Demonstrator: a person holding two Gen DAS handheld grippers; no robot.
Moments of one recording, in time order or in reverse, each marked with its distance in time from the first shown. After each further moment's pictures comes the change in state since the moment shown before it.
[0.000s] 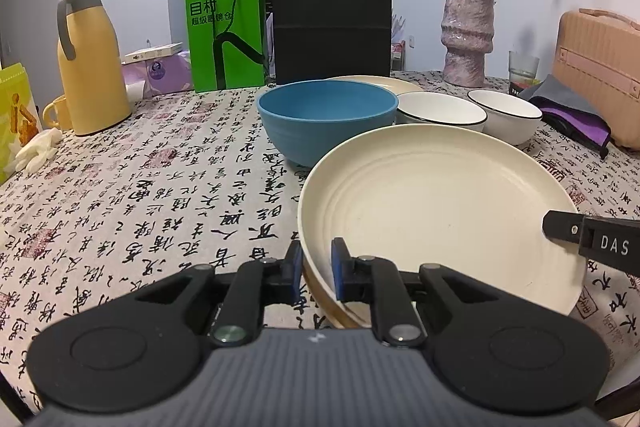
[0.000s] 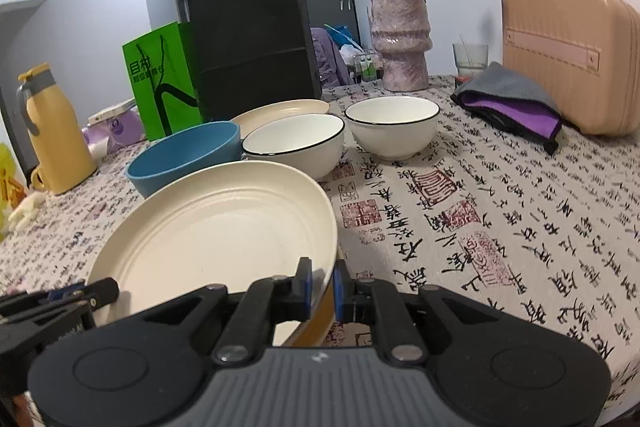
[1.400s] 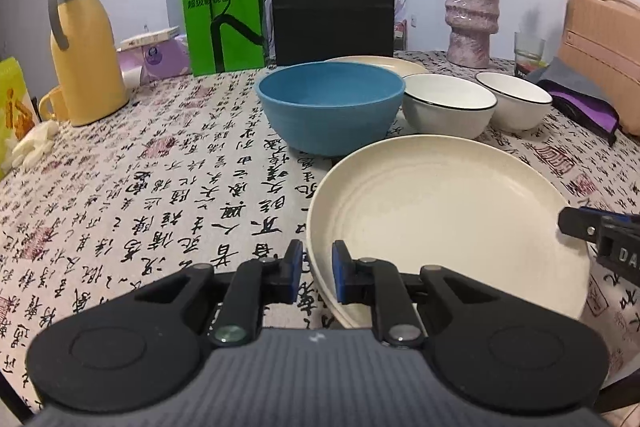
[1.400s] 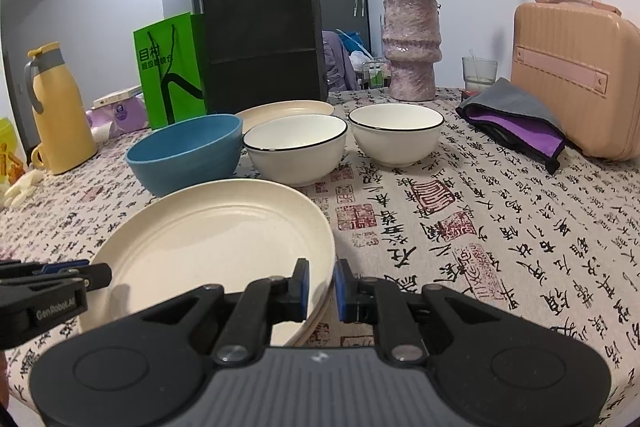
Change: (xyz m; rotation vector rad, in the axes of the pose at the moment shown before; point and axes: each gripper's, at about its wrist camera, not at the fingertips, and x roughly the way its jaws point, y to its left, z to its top) left arm 0.016 0.005 0.010 0.003 0.076 0.004; right arm 0.002 -0.005 -0.001 -0.047 -0.012 0.007
